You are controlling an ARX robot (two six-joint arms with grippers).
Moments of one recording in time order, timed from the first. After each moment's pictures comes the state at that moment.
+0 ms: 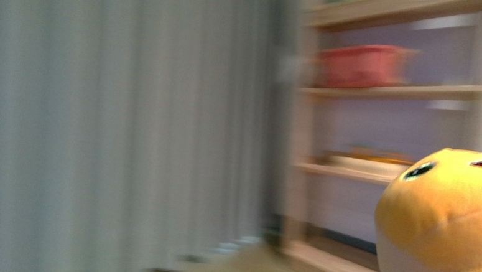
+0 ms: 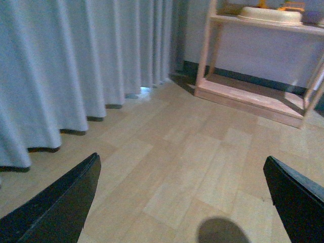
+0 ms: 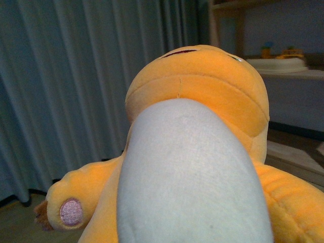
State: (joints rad) left arm 0.00 0.00 0.01 -0.01 0.00 0.00; right arm 0.48 0.24 0.07 0.37 0.10 0.08
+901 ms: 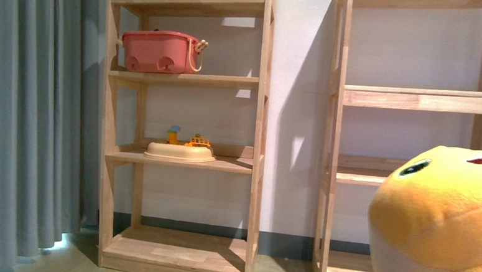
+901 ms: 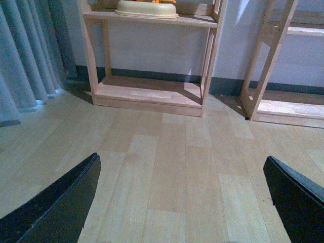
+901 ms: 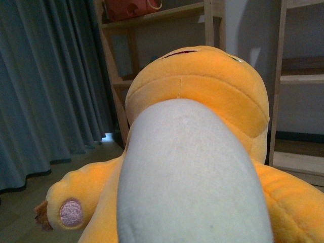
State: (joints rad) left arm 0.00 0.00 0.01 -0.01 0.00 0.00; right arm 0.48 0.24 0.07 0.37 0.10 0.08
